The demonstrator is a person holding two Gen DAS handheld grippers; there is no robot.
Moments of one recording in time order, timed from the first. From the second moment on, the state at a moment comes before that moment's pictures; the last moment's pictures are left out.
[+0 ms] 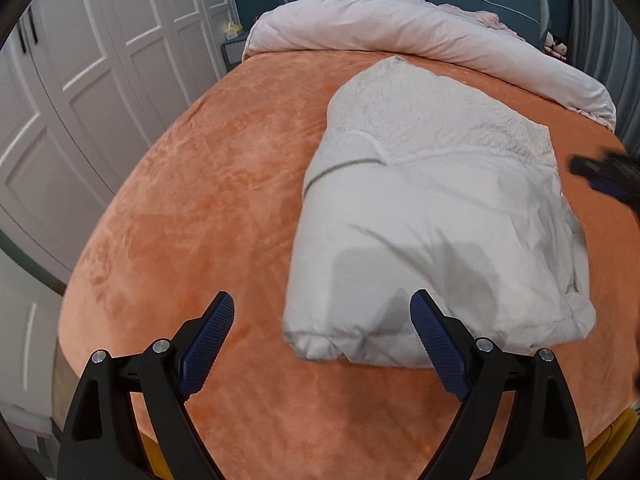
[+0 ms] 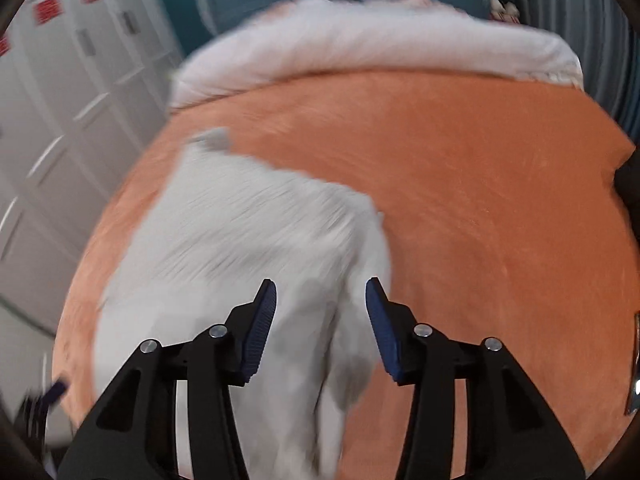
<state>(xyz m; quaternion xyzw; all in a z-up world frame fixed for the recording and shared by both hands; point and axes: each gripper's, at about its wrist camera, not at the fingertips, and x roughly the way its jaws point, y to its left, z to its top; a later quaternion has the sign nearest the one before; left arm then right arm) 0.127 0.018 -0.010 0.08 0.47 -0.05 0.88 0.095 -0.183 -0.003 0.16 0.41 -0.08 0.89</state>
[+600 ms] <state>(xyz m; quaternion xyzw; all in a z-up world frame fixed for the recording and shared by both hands) 0.073 -0.008 -0.035 0.11 0.48 -0.05 0.87 -0.025 -0.121 -0.050 0.11 0.47 -0.10 0.87</state>
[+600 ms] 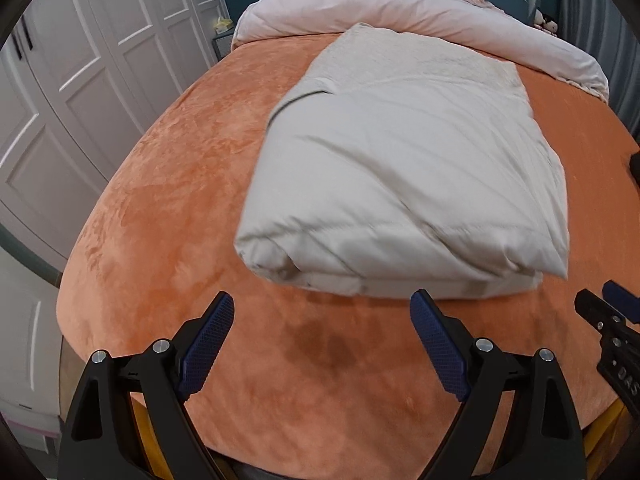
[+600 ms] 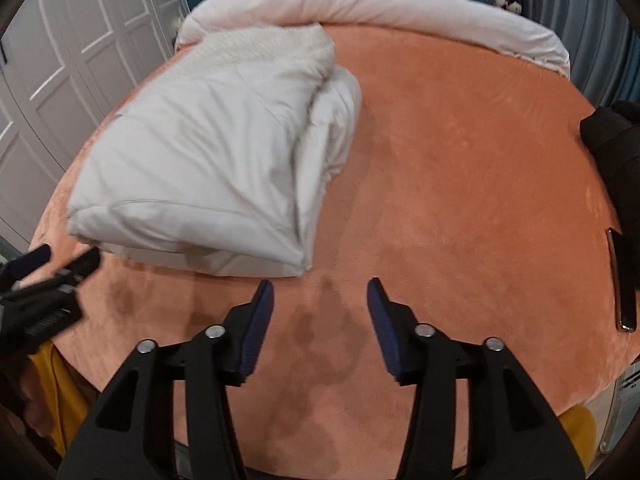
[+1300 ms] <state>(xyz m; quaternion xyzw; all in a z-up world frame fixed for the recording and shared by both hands) 0.042 -0.022 -0.049 0.10 0.47 -0.06 0.88 -0.051 -0.116 -0.059 0.10 0.45 -0.12 0.88</state>
